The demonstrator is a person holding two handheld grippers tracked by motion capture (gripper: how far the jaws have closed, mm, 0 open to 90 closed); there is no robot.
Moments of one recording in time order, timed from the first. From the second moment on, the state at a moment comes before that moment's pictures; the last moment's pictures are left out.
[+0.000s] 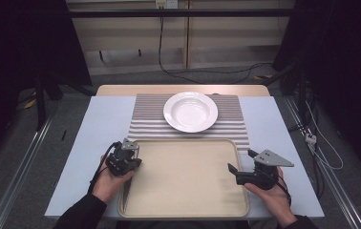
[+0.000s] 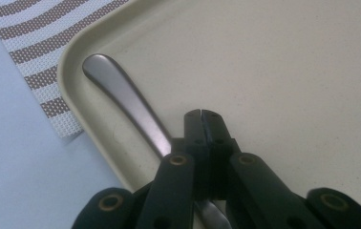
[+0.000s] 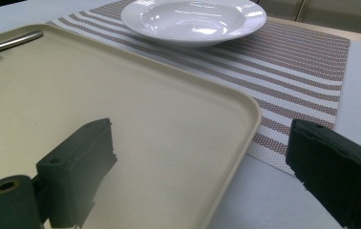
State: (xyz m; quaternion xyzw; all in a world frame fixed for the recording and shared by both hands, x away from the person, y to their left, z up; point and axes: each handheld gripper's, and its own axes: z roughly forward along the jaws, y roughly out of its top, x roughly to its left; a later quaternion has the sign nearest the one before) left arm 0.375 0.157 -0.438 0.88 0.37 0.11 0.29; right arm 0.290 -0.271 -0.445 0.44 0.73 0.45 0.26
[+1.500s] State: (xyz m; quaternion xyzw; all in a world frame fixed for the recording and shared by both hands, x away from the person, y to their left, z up) left arm 0.334 0.196 -0.413 0.80 0.37 0.19 0.42; right arm 0.280 -0.282 -0.445 0.47 0.71 0.45 0.27
